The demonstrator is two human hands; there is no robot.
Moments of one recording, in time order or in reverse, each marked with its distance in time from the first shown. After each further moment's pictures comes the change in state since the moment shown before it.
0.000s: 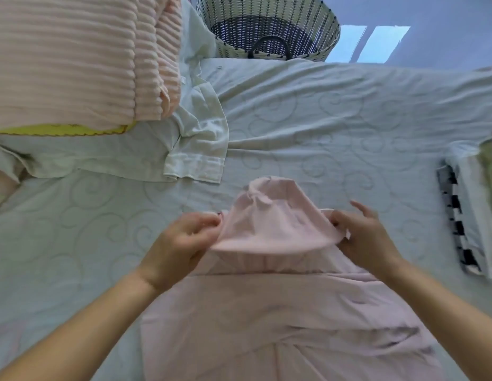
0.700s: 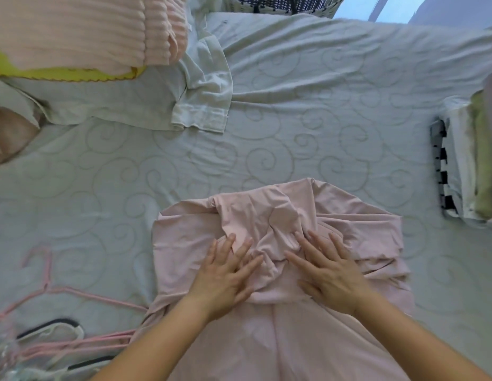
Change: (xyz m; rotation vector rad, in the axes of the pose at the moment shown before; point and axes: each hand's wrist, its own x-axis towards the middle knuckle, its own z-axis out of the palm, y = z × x) left_hand -0.130 0.123 0.079 0.302 -0.554 -0.171; right_hand -0.164 -0.053 0.033 -0.361 -0.506 -0.167
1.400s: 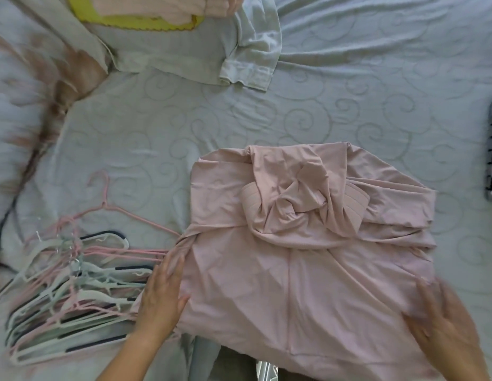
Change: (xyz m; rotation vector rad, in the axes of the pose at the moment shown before) left_hand -0.219 0.023 0.041 -0.259 -0.110 -0.695; right_hand -0.208 0.024 0.038 0.165 -0.128 0.719
